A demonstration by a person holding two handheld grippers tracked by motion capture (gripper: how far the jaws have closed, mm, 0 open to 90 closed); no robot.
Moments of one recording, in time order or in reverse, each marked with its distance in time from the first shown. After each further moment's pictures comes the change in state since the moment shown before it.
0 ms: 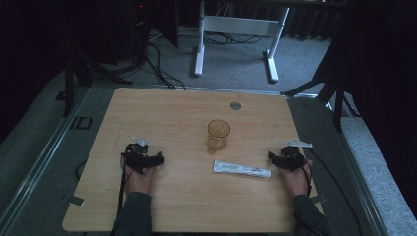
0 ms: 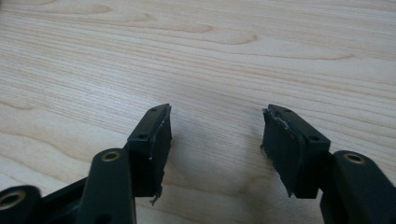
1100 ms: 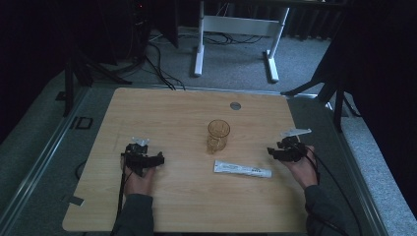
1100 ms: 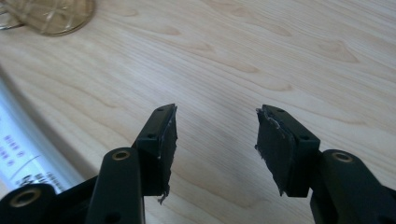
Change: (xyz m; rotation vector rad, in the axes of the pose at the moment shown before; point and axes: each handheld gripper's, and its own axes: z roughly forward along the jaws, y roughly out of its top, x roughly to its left) left arm 0.000 0.000 0.000 -0.001 -0.001 -0.001; right arm 0.011 0.048 -0.031 0.081 0.139 -0.223
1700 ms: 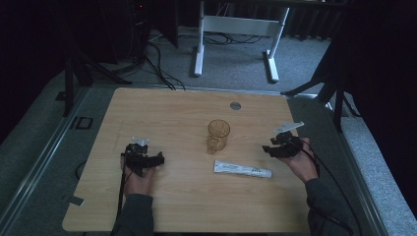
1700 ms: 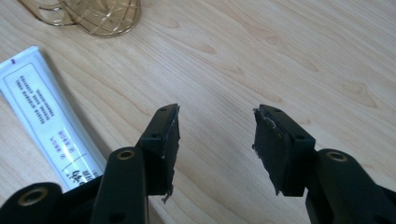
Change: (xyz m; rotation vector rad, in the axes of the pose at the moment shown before) left arm 0.000 0.000 0.000 0.000 0.000 0.000; right arm 0.014 0.028 -0.010 0.031 0.063 -0.150
